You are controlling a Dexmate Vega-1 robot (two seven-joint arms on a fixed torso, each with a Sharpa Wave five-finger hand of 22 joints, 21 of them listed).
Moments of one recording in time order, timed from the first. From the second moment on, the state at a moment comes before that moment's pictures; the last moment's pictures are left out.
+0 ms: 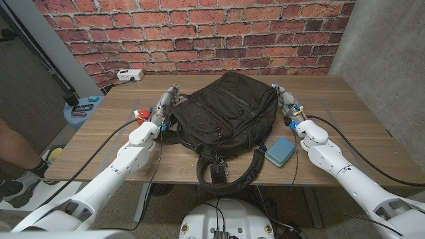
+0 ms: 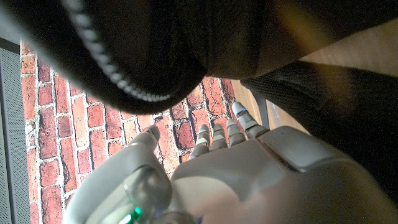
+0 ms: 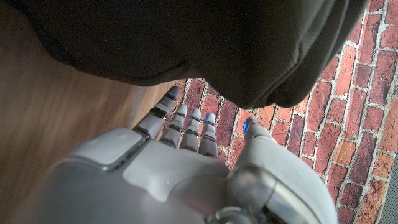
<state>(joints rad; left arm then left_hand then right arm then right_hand) 0.85 0.51 0.37 -1.30 -0.66 -0.29 -0.04 0.38 0.18 0.49 0.13 0.19 0.05 0.09 0.18 0.17 -0.01 0.09 0.20 0.18 0.00 0.08 0.19 0.17 0.00 0.01 0.58 0.16 -0.85 -0.51 -0.37 -1.31 0.65 0.29 0.02 0.44 0.17 0.31 -0.05 0.18 0.22 -0.03 0.21 0.20 0.23 -0.01 0.20 0.24 0.16 -0.04 0.20 0.29 0.38 -0.04 0.19 0.17</state>
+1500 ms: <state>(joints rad) 0.91 0.57 0.34 -1.37 -0.67 -0.29 -0.04 0.38 0.18 0.50 0.12 0.19 0.05 0.09 0.18 0.17 -0.01 0.09 0.20 0.18 -0.01 0.08 0.19 0.17 0.01 0.01 0.56 0.16 -0.92 -0.58 -0.38 -1.48 0.55 0.25 -0.09 0.45 0.16 0.32 -0.06 0.18 0.22 -0.03 0.21 0.20 0.23 -0.01 0.20 0.22 0.16 -0.04 0.20 0.27 0.38 -0.04 0.19 0.17</state>
